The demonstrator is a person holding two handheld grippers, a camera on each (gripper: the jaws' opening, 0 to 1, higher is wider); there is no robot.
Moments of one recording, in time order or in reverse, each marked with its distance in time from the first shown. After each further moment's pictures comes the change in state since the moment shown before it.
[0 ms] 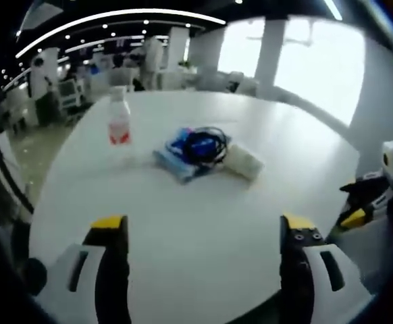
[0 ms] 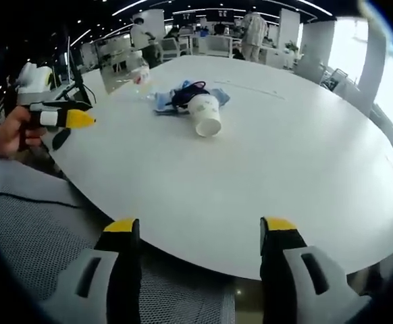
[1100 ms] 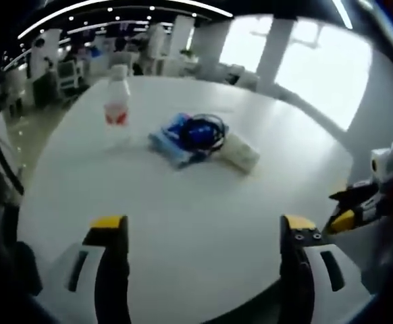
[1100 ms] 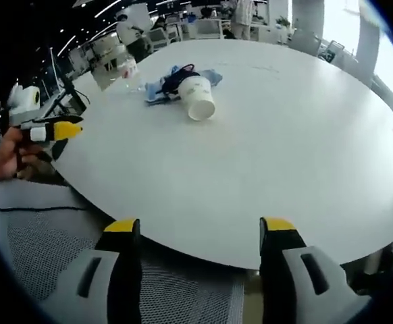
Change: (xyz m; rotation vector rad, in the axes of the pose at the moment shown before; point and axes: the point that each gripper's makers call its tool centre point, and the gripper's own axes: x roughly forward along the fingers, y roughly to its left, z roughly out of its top) left arm 0.001 0.003 -0.013 -0.070 0.054 -0.028; right arm 0.014 -0.007 -0.011 0.133 0.109 0.070
